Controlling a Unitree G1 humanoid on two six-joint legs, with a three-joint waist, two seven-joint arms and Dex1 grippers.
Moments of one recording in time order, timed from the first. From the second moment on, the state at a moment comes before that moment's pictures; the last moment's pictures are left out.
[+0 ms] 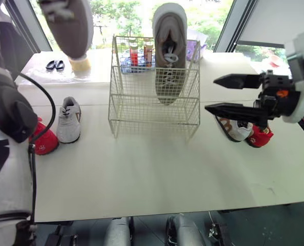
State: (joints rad) left arm -1.75 0.70 0.36 1.00 -0.25 0.18 -0.44; right arm -0.75 -1.08 -0.34 -0.41 1.13 1.11 0.77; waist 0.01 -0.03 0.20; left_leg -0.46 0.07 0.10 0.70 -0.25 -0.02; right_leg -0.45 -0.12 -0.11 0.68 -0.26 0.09
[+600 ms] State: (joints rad) left arm -1.55 0.31 0.28 0.99 -0.18 -0.45 -0.30; right arm -0.69 -1.06 -0.46 -0.45 1.24 1.08 0.62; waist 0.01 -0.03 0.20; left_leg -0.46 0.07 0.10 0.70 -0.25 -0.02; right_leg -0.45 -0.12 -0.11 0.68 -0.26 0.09
